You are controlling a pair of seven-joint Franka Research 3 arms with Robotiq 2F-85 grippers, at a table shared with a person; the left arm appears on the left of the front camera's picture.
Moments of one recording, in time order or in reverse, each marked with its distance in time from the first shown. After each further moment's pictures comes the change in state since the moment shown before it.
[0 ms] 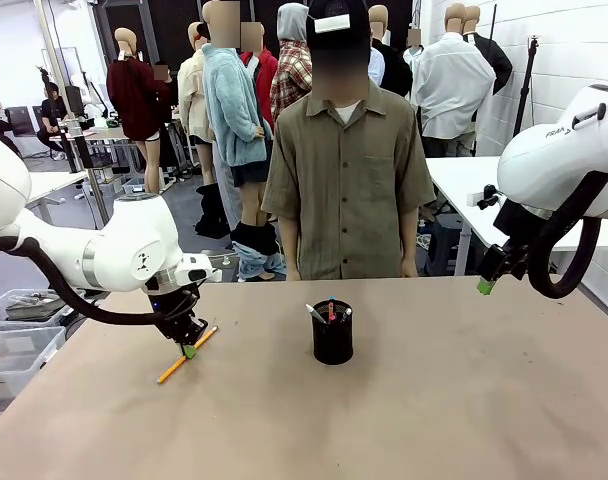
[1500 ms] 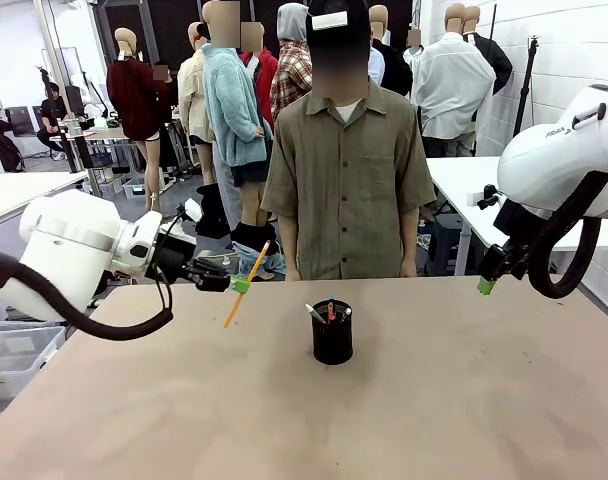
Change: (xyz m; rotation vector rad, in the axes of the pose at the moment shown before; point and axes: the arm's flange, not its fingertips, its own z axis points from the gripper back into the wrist) left arm -0.021 -0.022 0.084 -0.560 -0.864 -0.656; right arm 0.000 0.000 0.000 0.000 0.000 0.000
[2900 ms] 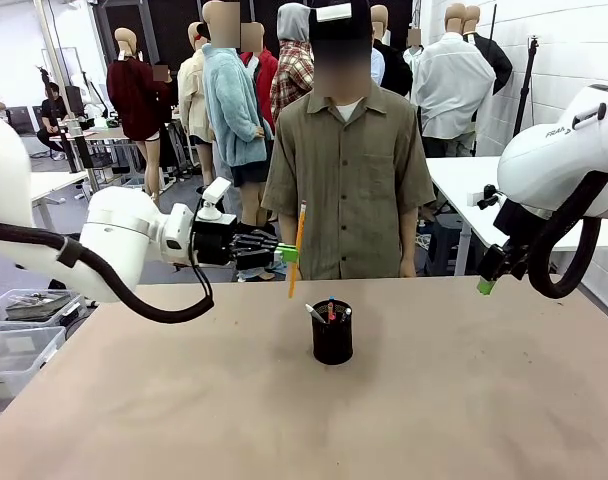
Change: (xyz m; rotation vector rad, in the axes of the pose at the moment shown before) left arm 0.045 0.013 -0.070 -0.372 -0.356 -0.243; right arm 0.000 0.000 0.000 0.001 0.000 0.000
